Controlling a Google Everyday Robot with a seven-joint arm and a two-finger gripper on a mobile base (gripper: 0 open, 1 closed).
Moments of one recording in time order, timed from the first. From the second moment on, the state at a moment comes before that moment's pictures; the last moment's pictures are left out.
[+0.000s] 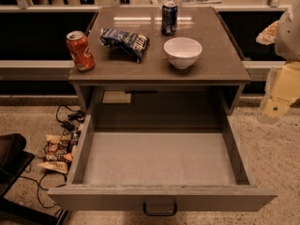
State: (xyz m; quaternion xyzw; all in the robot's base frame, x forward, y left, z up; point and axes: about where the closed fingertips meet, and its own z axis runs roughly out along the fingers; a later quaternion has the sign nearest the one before) arm 0.438 -0.216 0.977 -0.60 0.78 -0.04 0.16
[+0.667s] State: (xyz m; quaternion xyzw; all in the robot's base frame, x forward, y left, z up) arm 0.460 -0.201 0.972 -0.61 0.77 -0.06 0.19
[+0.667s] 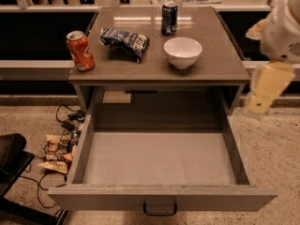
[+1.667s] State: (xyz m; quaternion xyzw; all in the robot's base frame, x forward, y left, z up) arm 0.602 -0.056 0.961 -0.61 0.71 -0.11 0.33
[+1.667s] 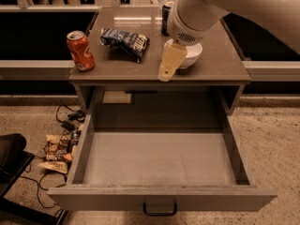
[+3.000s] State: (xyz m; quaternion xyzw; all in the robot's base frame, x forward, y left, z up) arm 0.717 -0.006 0.967 -0.57 0.72 -0.12 0.38
